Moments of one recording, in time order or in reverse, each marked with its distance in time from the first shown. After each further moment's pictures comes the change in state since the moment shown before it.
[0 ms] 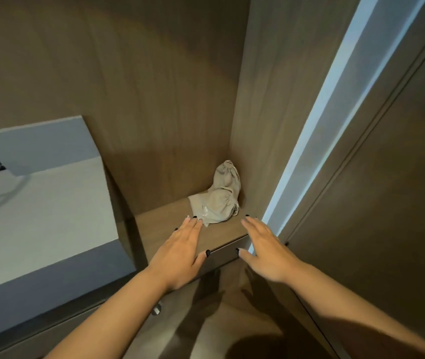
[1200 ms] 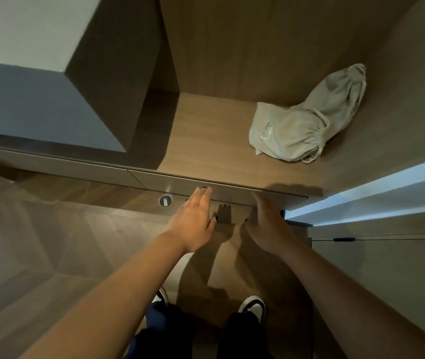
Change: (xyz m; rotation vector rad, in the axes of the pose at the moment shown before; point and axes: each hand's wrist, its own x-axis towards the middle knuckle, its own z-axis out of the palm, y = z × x) left_hand 0.096 -0.042 0.292 -0.334 0.006 -0.674; right_hand 0.208 0.172 0.216 0.128 -0.416 -0.149
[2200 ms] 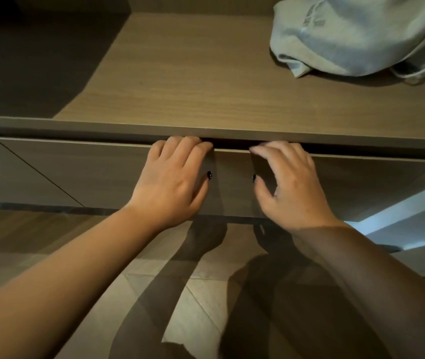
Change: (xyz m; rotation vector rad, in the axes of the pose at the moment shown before) left_hand 0.219 -0.166 0.211 0.475 0.645 0.397; right_hand 0.253 0.182 0.169 -0.325 0.750 -0.564
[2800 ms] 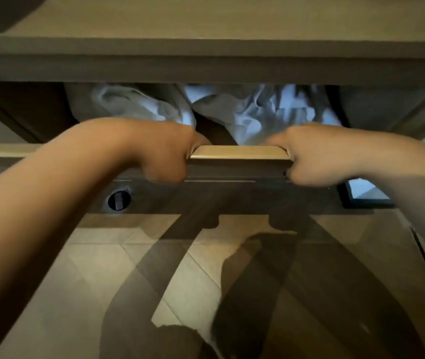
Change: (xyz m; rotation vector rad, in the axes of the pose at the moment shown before) left_hand 0.005 0.004 -0.018 -0.219 -0.934 -0.004; right_hand -0.007 -0.011 -0.029 -0.143 -0.894 0.135
